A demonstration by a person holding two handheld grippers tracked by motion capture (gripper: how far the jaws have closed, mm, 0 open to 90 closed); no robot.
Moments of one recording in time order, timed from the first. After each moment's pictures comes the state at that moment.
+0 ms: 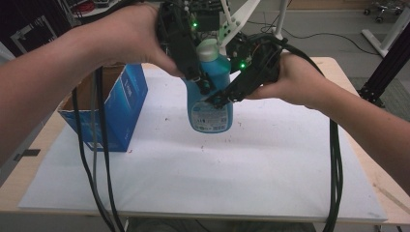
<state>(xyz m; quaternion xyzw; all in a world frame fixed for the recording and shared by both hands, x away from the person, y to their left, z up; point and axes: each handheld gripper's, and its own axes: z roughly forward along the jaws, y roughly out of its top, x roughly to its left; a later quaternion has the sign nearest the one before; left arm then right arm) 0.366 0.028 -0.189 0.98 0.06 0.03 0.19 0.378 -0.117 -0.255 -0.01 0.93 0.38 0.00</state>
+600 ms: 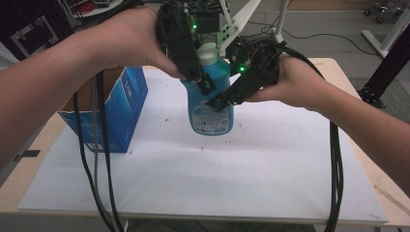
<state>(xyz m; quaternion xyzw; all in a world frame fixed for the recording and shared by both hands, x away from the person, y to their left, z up) 0.367 0.030 -0.190 0.98 0.07 0.03 0.20 0.379 -0.115 -0.258 -0.01 0.93 0.37 0.00</state>
